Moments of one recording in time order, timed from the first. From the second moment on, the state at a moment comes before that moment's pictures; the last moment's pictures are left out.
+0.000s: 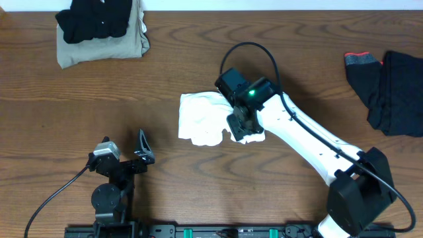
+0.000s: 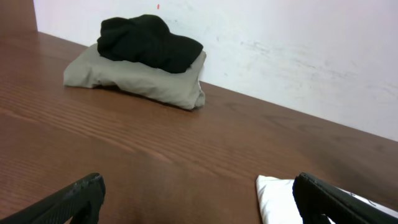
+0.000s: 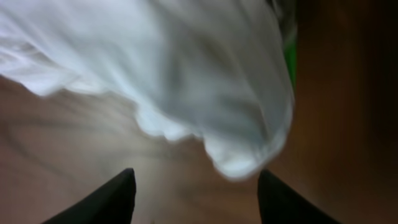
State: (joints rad) left arm 0.03 0.01 0.02 -0.12 -0.03 -0.29; right arm 0.67 1.79 1.45 -1.17 0.12 0.29
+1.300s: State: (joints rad) left arm 0.03 0.01 0.02 -0.12 -0.03 -0.29; right arm 0.64 1.77 1.17 -0.81 0.22 0.40
